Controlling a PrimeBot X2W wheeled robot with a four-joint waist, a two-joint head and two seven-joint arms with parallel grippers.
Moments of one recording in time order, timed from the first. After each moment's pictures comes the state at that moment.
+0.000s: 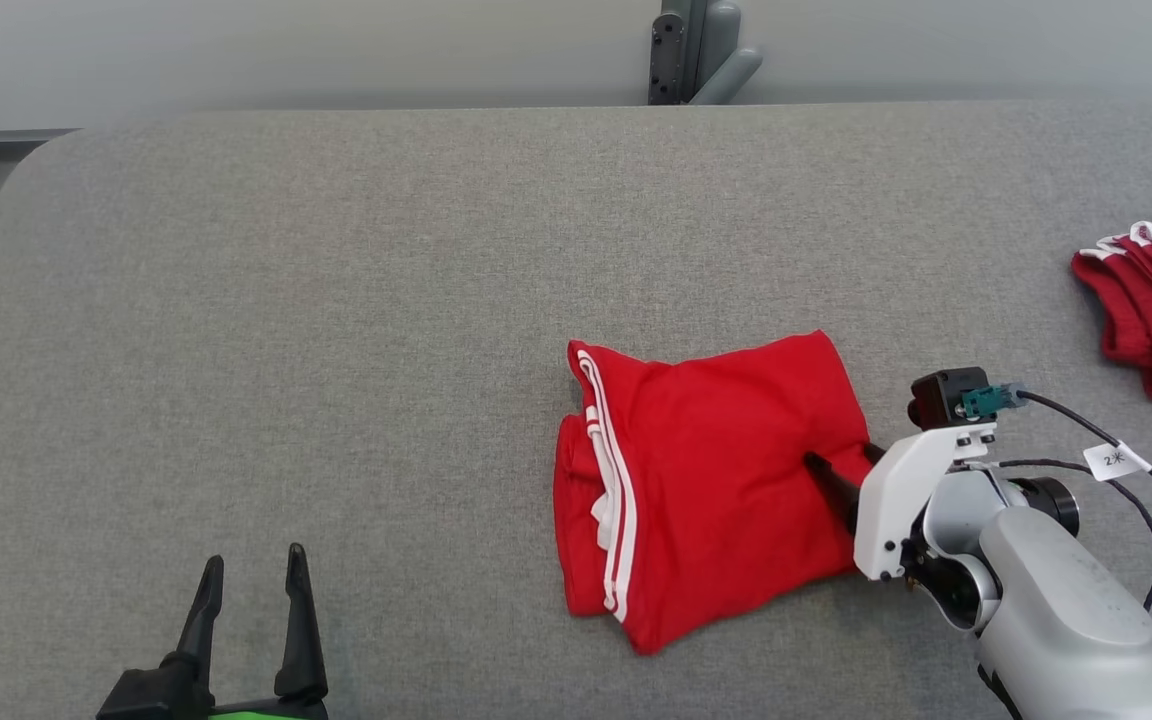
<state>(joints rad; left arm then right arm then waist) 0.14 0.05 -0.04 0.10 -0.24 -0.03 -0.26 -0.46 -0.21 0.33 0.67 0.53 0.13 0.28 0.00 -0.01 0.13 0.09</state>
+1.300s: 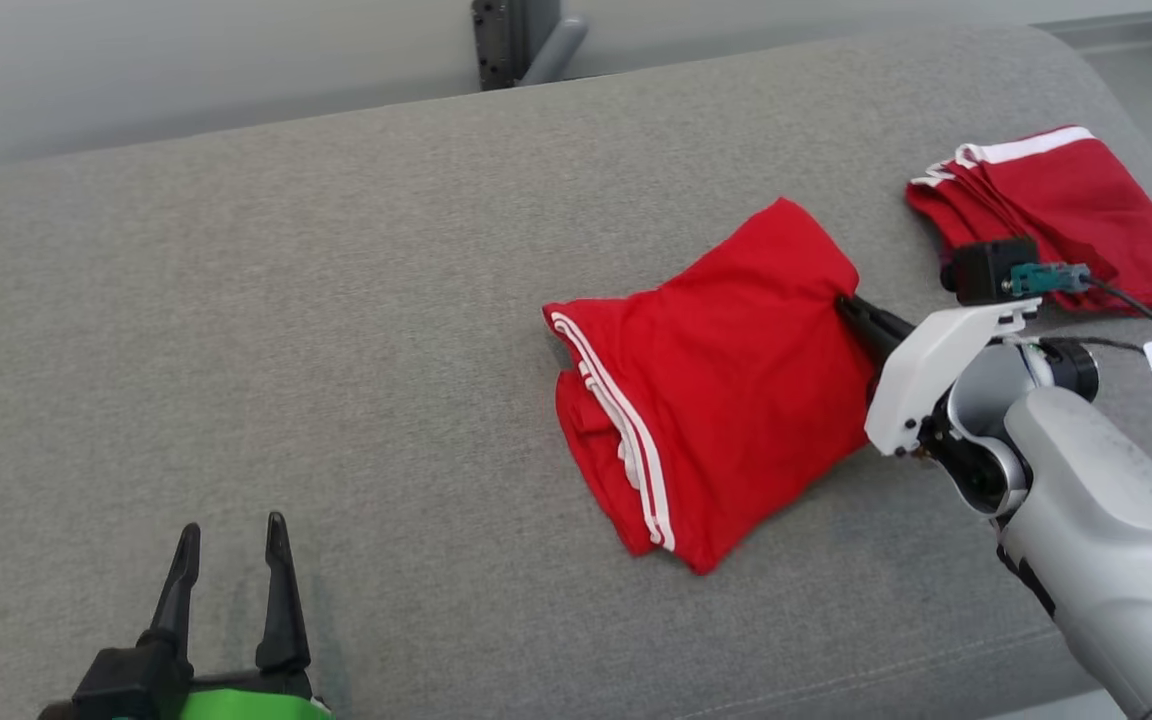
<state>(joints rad) 0.12 0.05 -0.01 0.06 -0.22 -0.04 -0.26 -0.65 -0.31 0.50 0.64 0.73 0.13 0.12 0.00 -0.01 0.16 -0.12</state>
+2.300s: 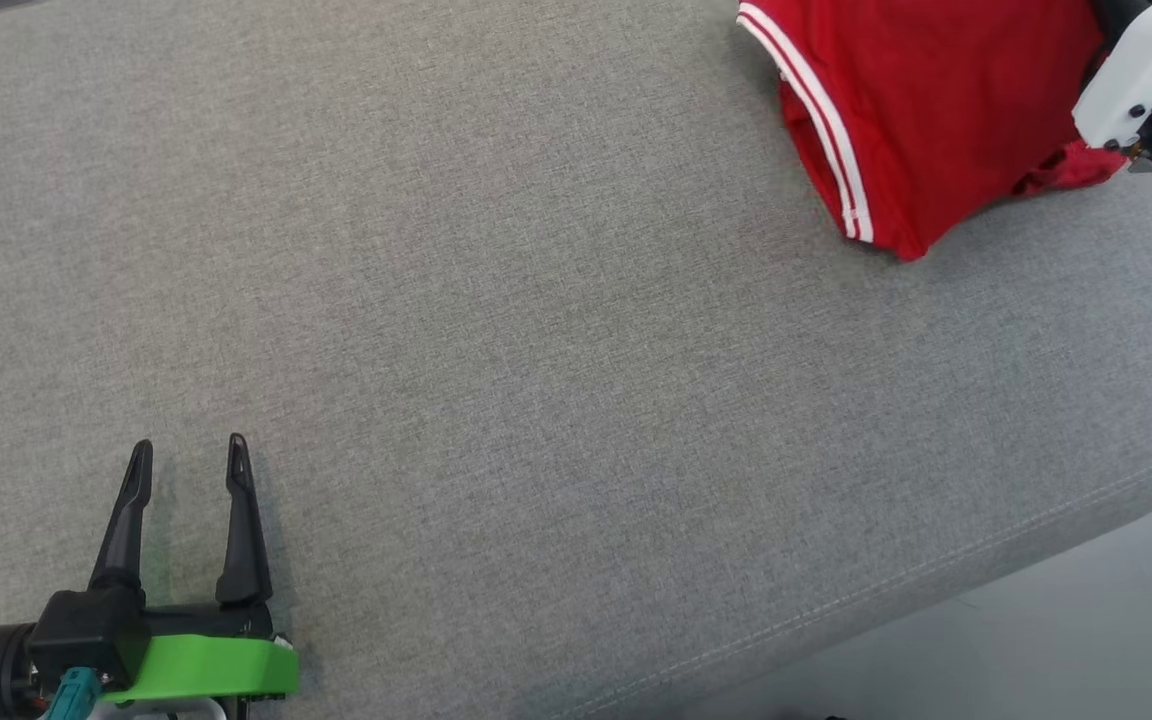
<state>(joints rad) 0.02 0.05 0.06 0.01 -0.12 -0.10 -0.26 -0.97 -0.41 0.21 0.58 0.56 0.13 0.26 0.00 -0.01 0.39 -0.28</state>
